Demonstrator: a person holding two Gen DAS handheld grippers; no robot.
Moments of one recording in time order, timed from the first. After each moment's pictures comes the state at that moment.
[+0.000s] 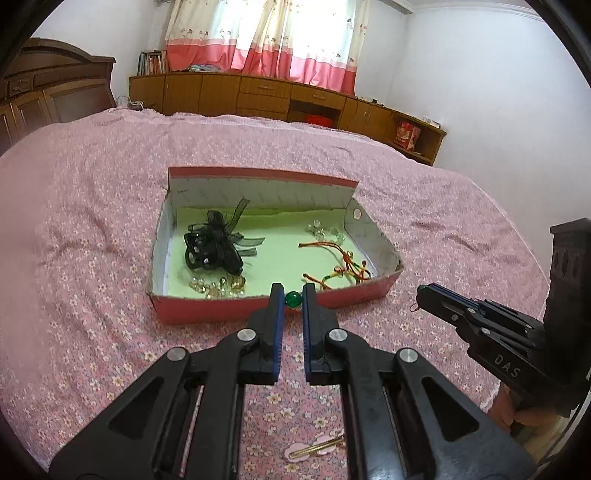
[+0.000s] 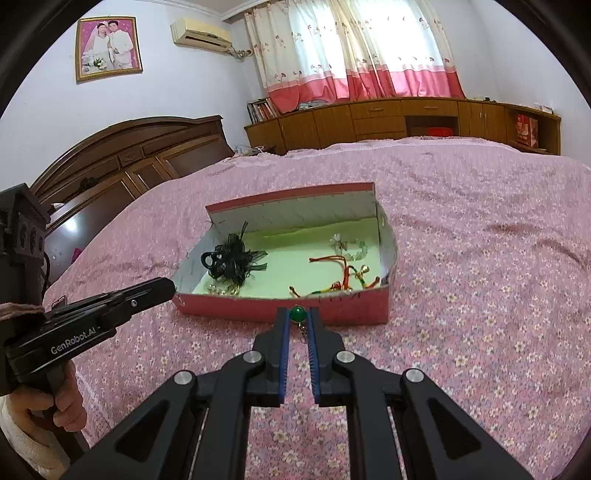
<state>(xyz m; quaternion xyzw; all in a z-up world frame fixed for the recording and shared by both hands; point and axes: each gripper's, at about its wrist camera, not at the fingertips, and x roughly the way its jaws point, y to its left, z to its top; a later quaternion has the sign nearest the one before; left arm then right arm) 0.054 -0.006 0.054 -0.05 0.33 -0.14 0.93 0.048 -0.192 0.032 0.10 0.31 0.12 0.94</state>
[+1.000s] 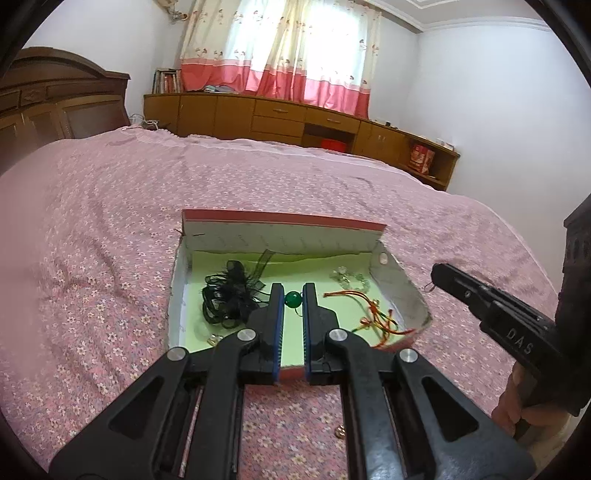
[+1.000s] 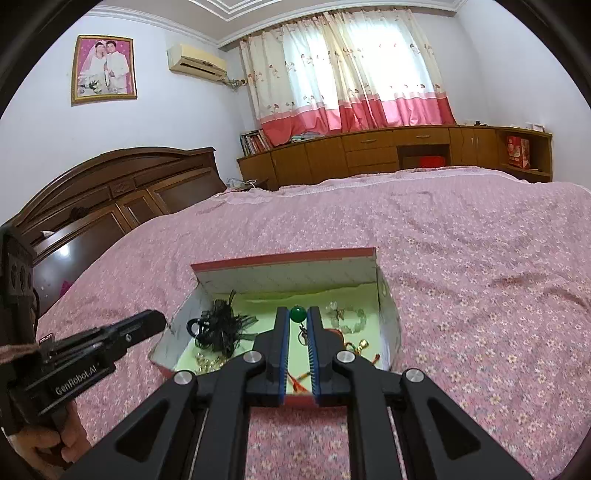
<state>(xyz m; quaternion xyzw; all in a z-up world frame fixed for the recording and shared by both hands) 0.094 0.009 0.061 -0.06 0.29 -0.11 0.95 0.102 -0.192 0.058 0.11 0.24 0.10 0.96</state>
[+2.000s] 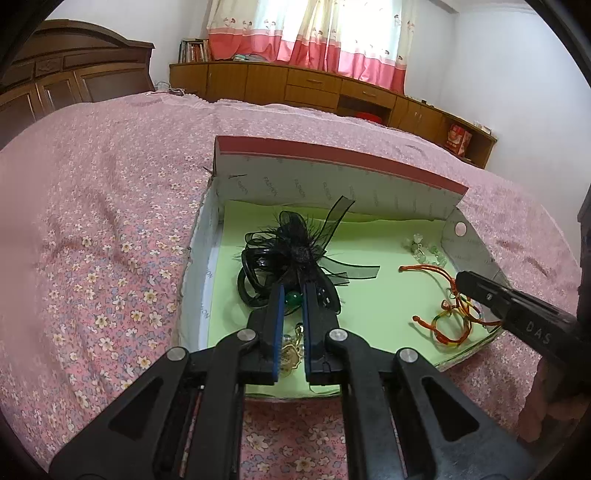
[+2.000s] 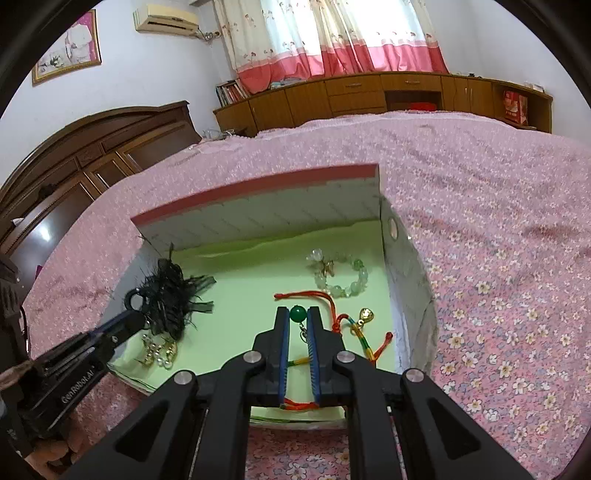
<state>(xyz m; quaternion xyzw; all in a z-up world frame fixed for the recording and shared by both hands) 0.143 0.025 -0.001 -0.06 0.35 -0.05 0.94 0.173 -0.185 -0.009 0.11 0.36 0.07 0.92</state>
